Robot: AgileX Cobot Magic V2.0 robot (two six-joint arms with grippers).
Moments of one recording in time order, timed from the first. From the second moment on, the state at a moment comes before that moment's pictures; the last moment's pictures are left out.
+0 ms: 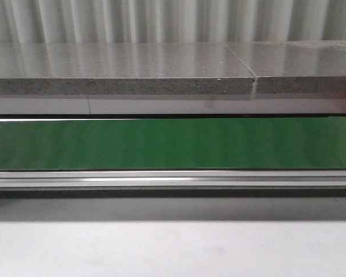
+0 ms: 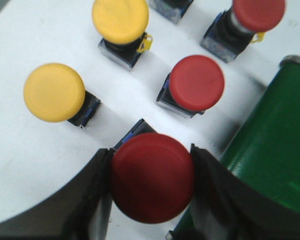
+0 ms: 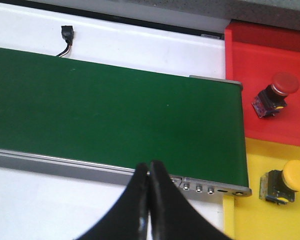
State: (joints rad) left arm 0.33 1.46 -0.97 0.03 0.62 -0.32; right arm -0.04 0.62 -0.63 0.10 0.66 -0.15
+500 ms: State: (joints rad) left arm 0.12 1.32 -1.05 -0.14 0.74 -0.02; right arm -0.04 0.62 -0.63 0.10 0.66 -0.15
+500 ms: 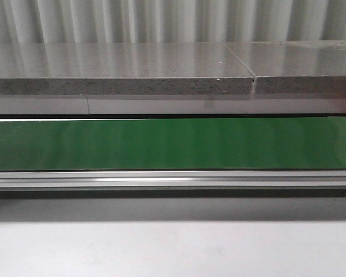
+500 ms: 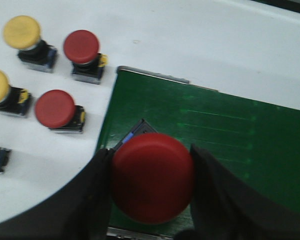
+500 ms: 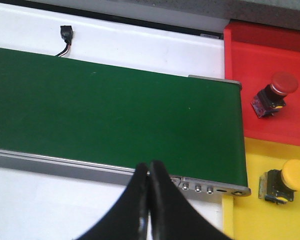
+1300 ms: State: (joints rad) left arm 0.07 1.50 -1.07 -0.16 0.77 0.01; right arm -0.04 0.62 -0.63 0.10 0.66 -0.15
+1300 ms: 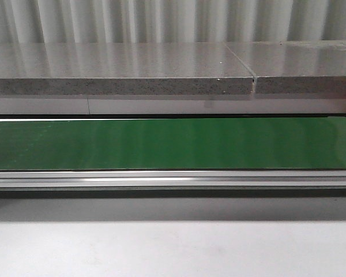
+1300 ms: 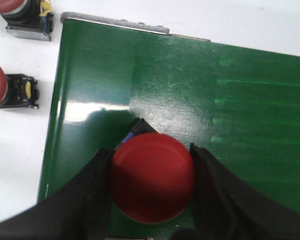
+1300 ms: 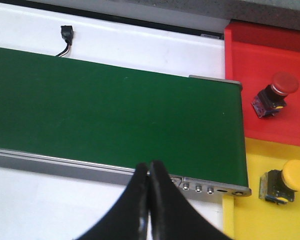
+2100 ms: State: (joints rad) left arm 0.06 1.36 -1.15 -0.32 0.82 0.24; right arm -0.04 0.62 -0.63 0.10 0.66 -0.15
